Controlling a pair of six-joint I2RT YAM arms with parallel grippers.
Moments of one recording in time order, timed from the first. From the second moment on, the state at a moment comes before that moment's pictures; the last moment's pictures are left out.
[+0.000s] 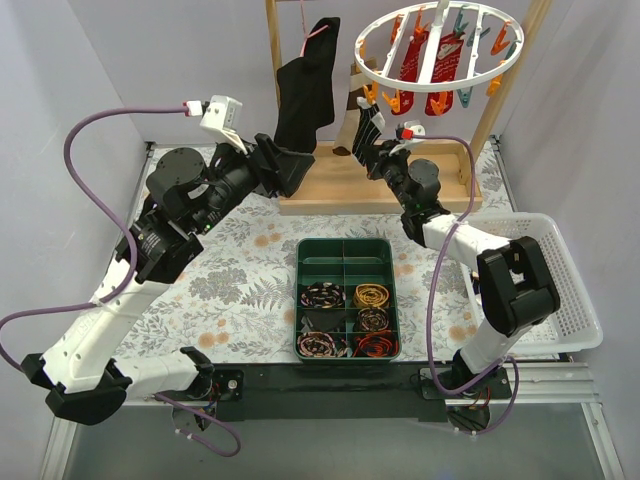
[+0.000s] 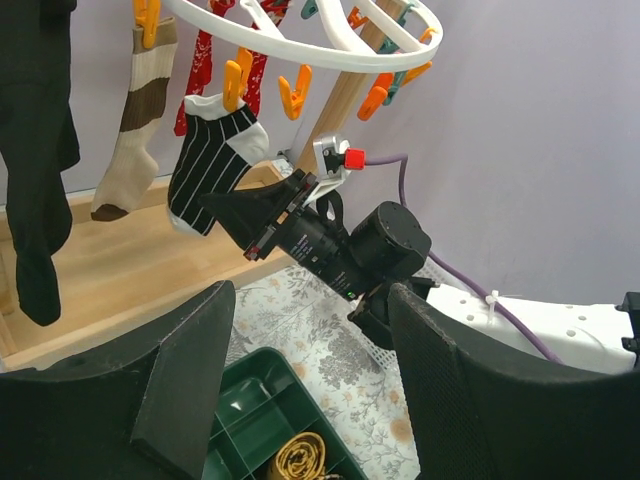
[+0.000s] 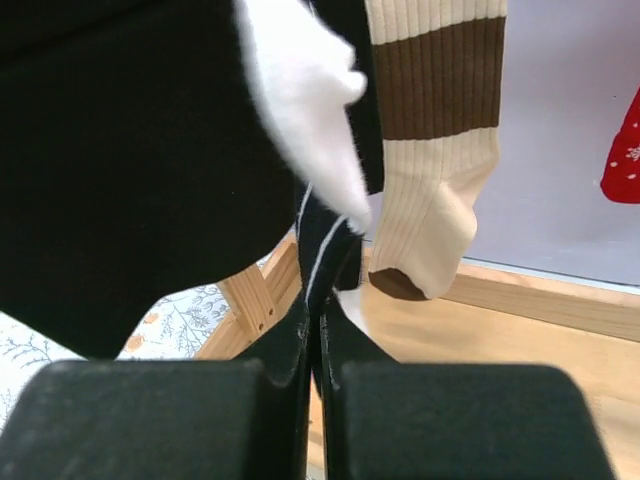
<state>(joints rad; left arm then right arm) -0.74 1.13 1.57 -0.36 -0.05 -0.42 0.44 1.66 1.03 0.80 -0.05 0.24</state>
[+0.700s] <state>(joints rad) -0.74 1.52 1.77 -0.39 0.06 -0.67 0.47 1.23 0.88 0.45 -0.05 0.34</state>
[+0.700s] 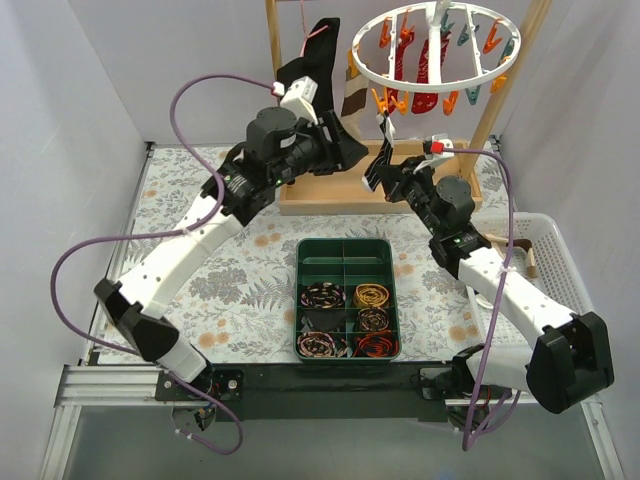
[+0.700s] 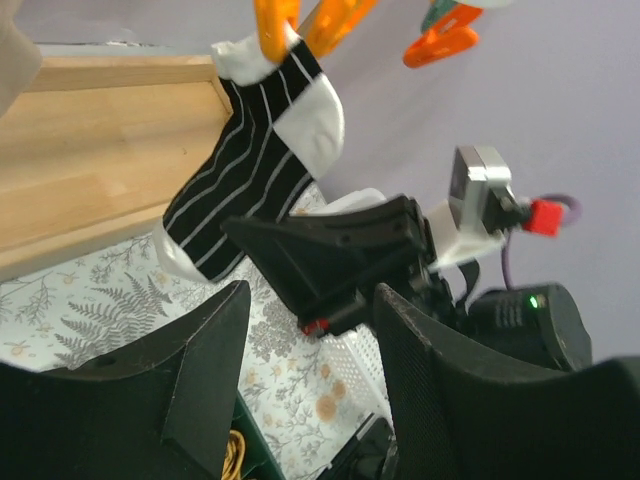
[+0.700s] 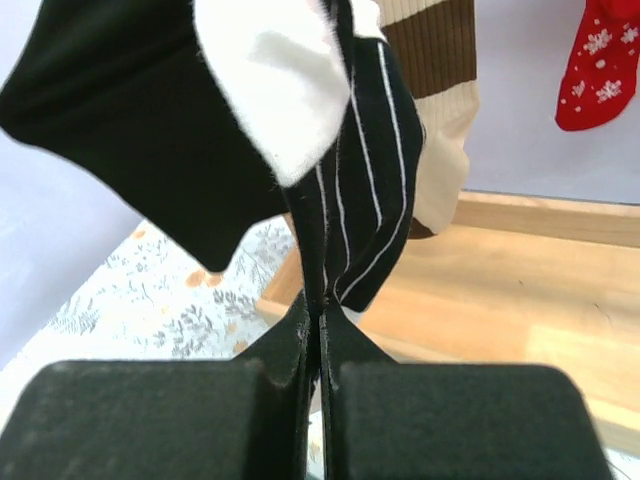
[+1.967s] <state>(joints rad) -0.73 1.87 2.03 -0.19 0.18 -0.67 0.45 1.10 0.93 0.14 -0.33 0.22</state>
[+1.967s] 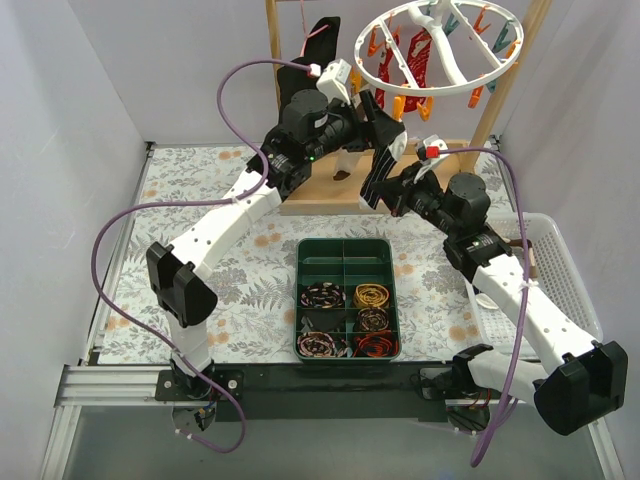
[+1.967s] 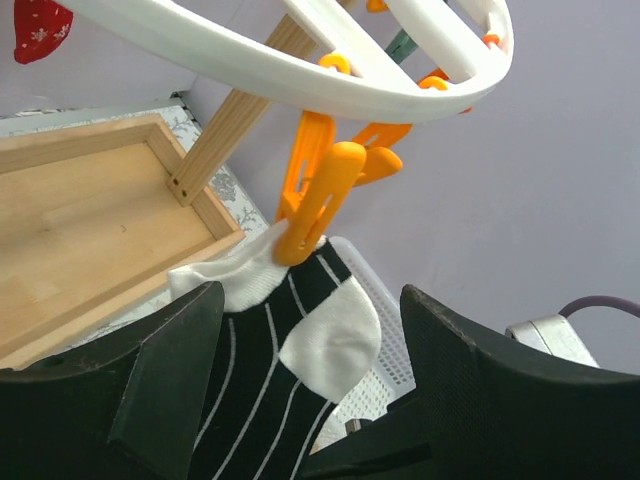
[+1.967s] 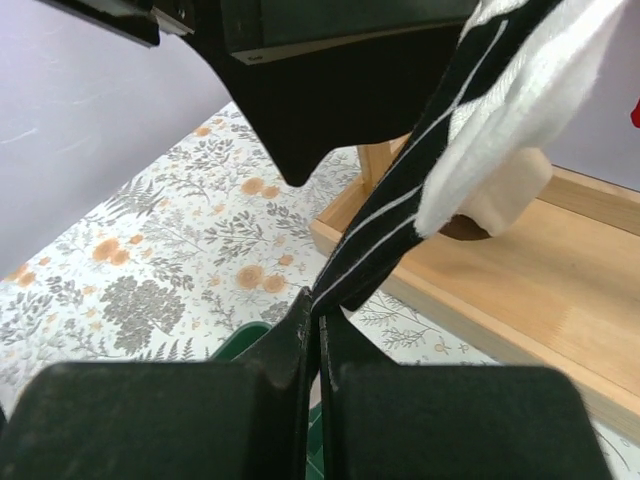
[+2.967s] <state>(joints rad) -0.71 1.42 1.35 -0.09 0.47 -0.52 0.39 1.15 1.14 -0.04 -0.56 0.50</state>
